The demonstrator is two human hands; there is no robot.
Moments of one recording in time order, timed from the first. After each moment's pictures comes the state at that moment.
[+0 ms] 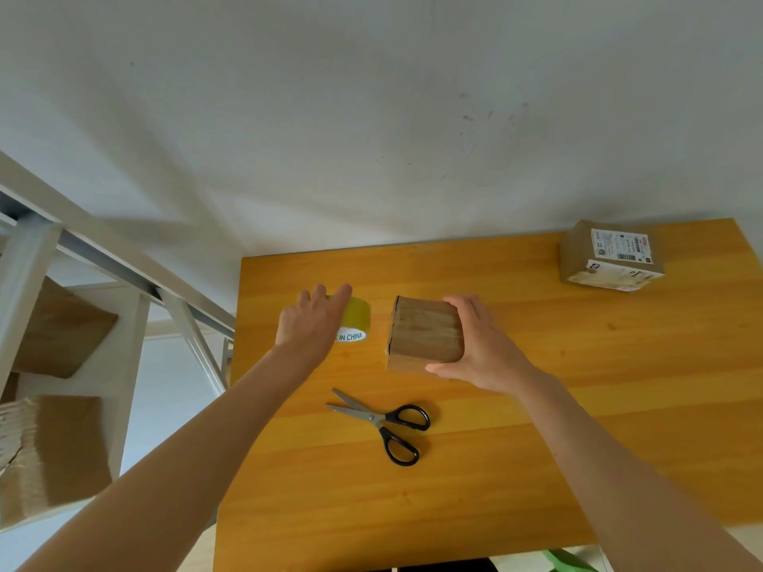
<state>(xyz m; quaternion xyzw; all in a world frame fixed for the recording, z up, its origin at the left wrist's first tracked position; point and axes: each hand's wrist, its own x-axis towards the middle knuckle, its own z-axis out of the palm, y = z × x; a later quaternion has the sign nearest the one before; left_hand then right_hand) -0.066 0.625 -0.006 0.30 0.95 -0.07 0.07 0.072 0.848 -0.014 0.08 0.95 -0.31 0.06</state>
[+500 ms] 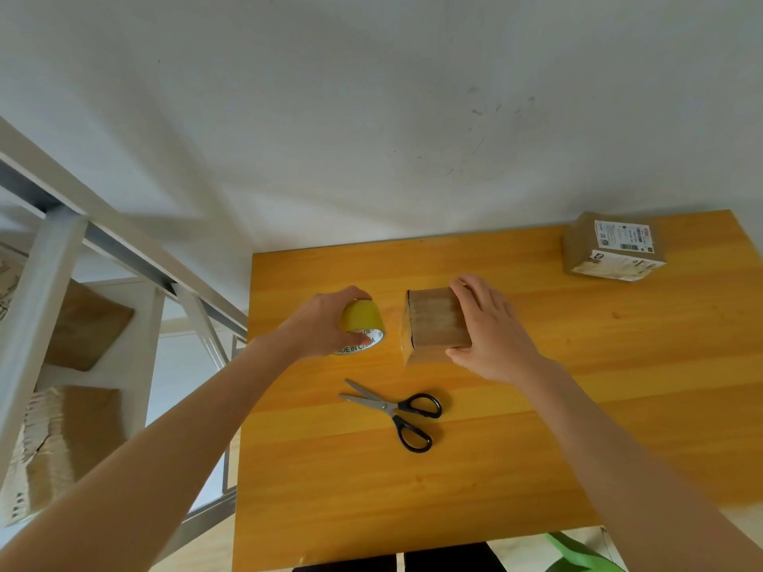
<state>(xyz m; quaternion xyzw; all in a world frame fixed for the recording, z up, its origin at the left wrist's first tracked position) -0.075 0.599 0.010 0.35 0.88 0.21 0.26 0.073 0.826 0.009 0.08 0.99 -0.12 0.07</state>
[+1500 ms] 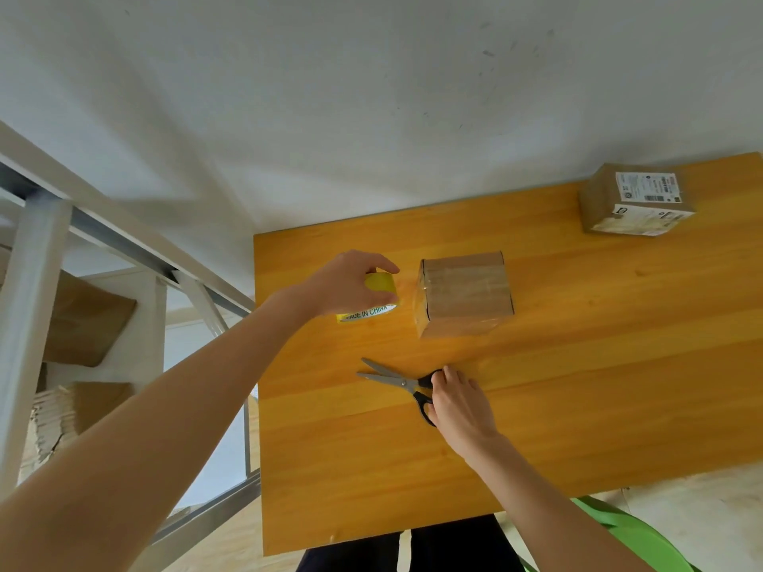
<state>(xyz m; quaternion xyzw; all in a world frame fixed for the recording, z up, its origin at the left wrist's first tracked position) -0.091 0.621 0.015 0.37 0.84 0.23 0.32 0.134 0.712 -0.091 0.14 0.97 -0.09 0.19</state>
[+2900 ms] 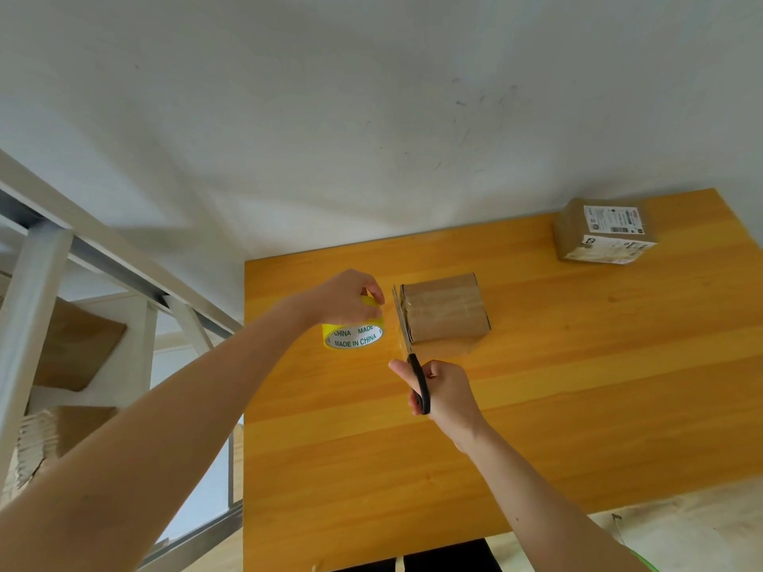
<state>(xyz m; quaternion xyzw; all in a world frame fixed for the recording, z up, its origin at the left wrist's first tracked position) -0.098 0.645 0.019 0.37 0.84 0.18 0.35 0.106 0.725 -0.021 0.34 0.64 -0.69 0.03</state>
